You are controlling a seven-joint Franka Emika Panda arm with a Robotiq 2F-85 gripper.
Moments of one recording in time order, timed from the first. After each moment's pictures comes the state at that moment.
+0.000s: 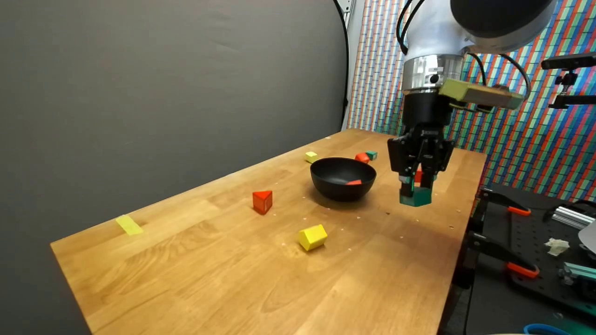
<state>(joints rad) 0.17 -0.09 0.25 -2.76 0.48 2.56 0.43</state>
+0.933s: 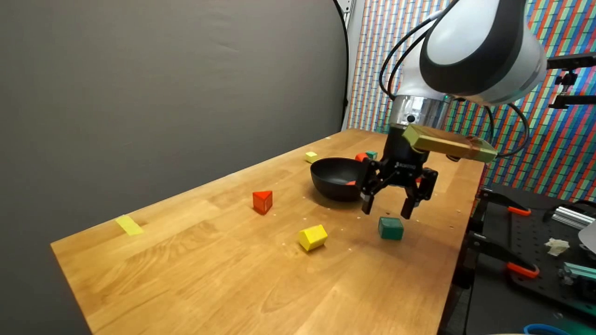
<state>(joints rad) 0.20 0.16 0.34 -2.71 0.81 2.96 0.43</state>
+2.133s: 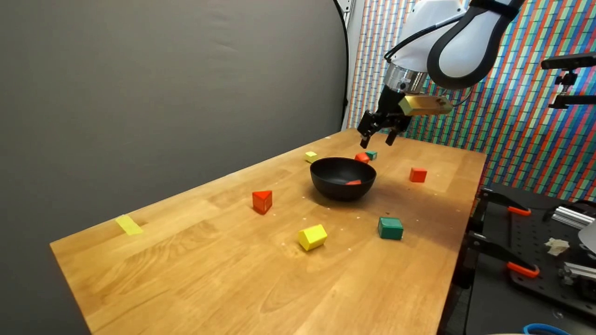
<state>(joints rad) 0.39 0.14 -0.44 -2.64 -0.21 3.04 0.58</state>
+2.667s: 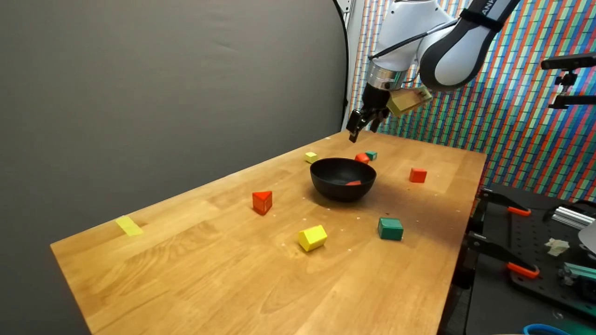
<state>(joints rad) 0.58 0.24 -0.65 -2.48 -0.60 2.99 0.70</state>
